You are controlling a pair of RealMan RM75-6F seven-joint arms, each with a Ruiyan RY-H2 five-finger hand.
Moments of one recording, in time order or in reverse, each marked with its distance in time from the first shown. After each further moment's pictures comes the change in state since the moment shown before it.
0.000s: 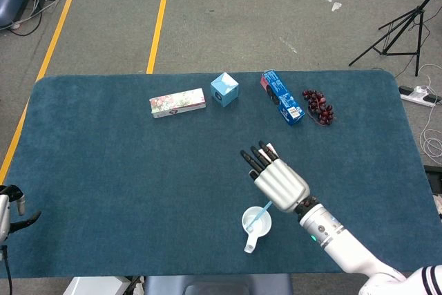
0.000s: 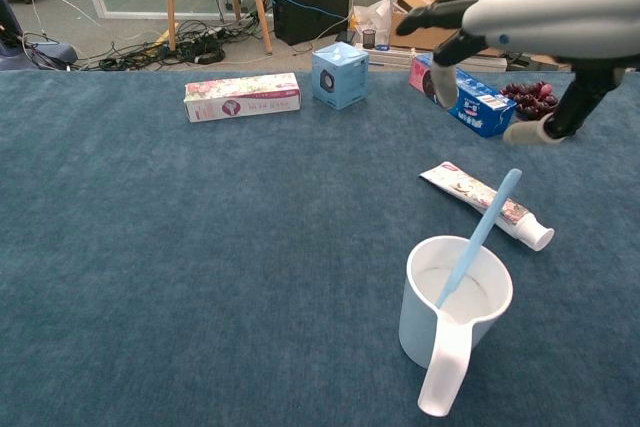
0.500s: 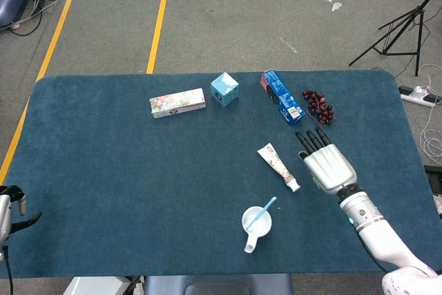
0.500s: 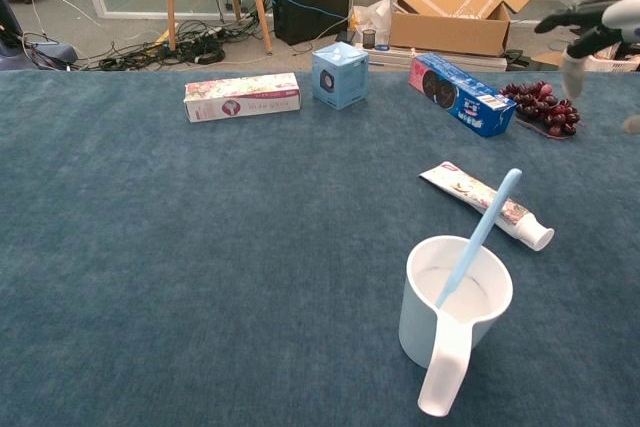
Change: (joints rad) left arm -0.002 -0.002 0.002 0.000 -0.002 -0.007 0.005; right arm -0.141 0.079 -0.012 0.176 0.040 -0.031 0.213
